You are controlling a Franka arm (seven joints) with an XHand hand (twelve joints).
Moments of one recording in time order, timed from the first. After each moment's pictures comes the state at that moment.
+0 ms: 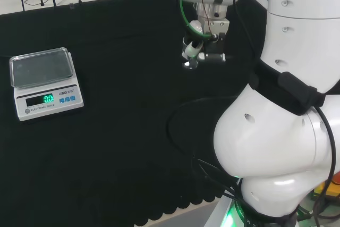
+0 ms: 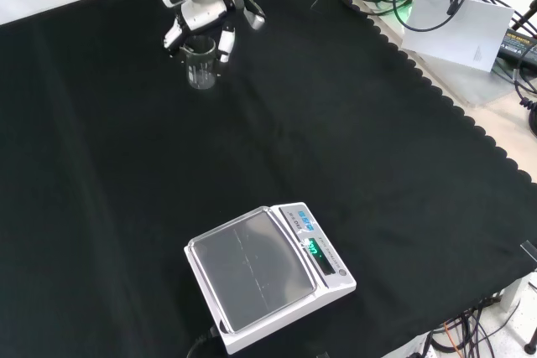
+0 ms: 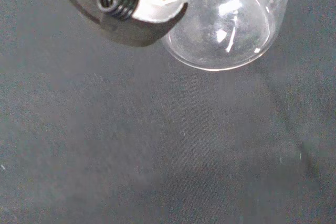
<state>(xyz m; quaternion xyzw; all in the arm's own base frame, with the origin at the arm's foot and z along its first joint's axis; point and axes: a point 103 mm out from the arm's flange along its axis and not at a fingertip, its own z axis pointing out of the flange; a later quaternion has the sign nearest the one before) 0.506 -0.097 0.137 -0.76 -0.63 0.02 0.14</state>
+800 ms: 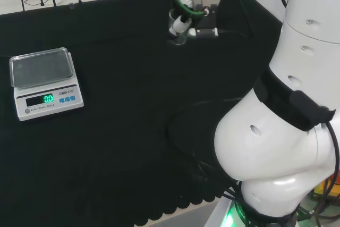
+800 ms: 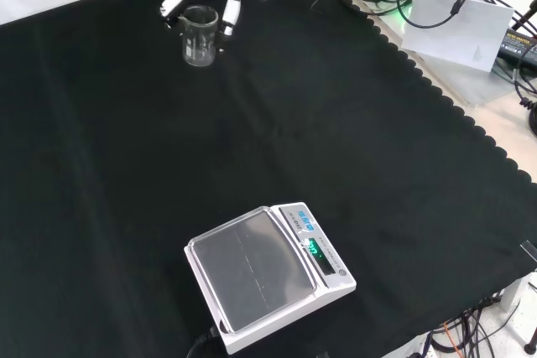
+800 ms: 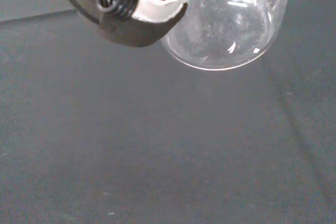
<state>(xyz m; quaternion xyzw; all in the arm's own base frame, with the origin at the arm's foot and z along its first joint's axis) 0.507 -0.046 0.232 -0.73 -0.68 0.01 0.09</state>
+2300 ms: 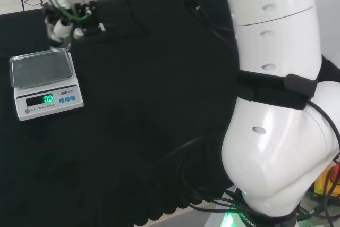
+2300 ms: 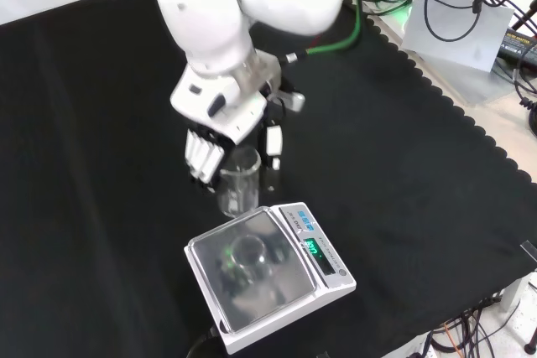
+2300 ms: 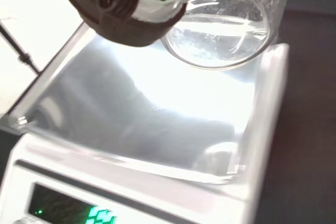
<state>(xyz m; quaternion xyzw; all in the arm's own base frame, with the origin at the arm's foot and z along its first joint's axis) 0.601 0.277 0.229 -0.55 -0.83 0.03 0.11</state>
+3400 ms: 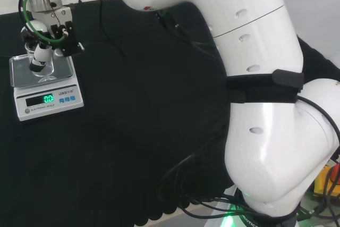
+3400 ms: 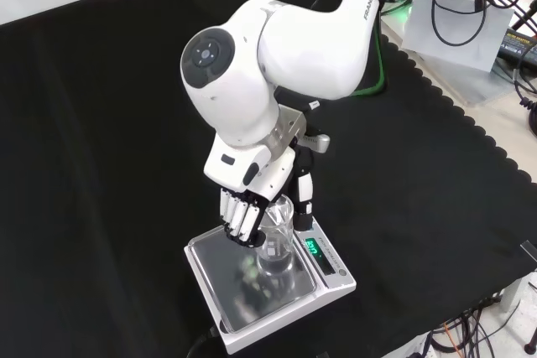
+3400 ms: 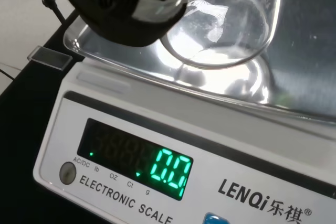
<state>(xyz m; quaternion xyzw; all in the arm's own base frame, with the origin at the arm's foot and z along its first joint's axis) 0.589 0.332 0.179 -0.52 -0.84 0.08 0.14</state>
